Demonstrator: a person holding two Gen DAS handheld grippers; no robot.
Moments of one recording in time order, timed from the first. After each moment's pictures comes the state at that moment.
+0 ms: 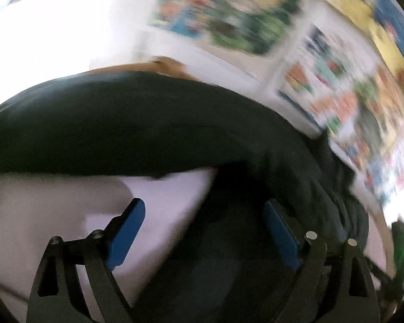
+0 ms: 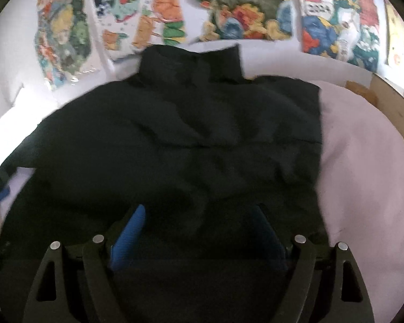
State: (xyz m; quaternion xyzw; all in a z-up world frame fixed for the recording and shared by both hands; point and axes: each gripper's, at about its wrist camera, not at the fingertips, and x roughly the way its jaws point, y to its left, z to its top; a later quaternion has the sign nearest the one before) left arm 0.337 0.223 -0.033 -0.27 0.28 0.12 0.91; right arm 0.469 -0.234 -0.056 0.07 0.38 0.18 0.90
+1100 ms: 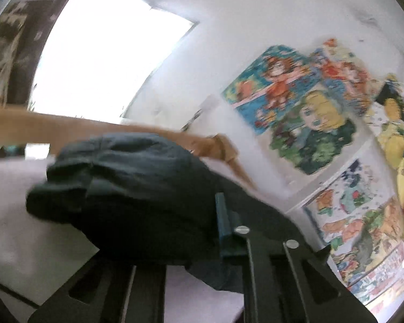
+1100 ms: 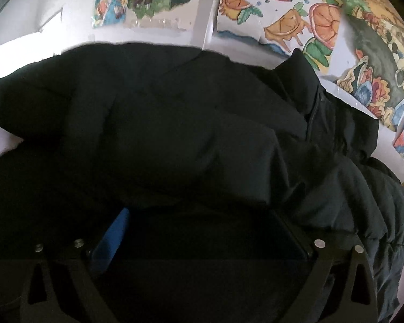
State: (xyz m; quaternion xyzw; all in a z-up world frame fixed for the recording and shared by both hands) left arm 0.280 0.356 -0.014 -0.39 0.10 0.18 0.90; right arm 0.520 -0.004 -0.077 -0.10 0.34 0.22 0.91
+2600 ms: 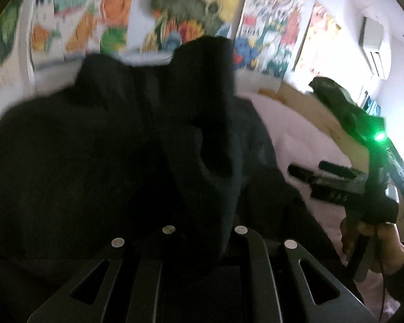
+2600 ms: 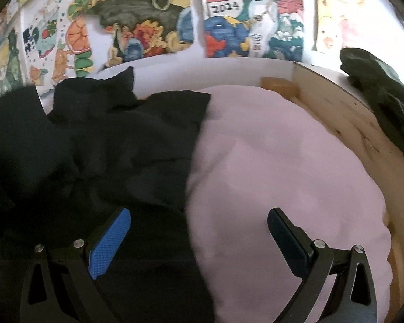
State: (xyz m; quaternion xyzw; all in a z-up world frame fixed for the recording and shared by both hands) left arm 0.482 -0.111 -0.052 0.01 0.37 -0.25 0.89; right arm 0.491 -0.355 -0.073 0.10 0.37 0.01 0.92
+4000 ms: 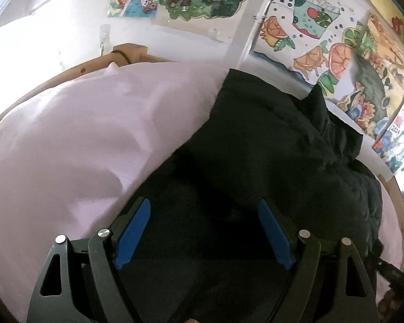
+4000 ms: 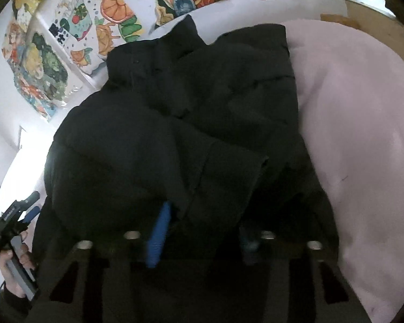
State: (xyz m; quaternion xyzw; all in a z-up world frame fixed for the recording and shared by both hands) left arm 0.440 0.142 -0.035 -0.18 0.36 0.07 0.92; right arm 0.484 -0.288 -0.073 0.18 0.44 0.18 0.86
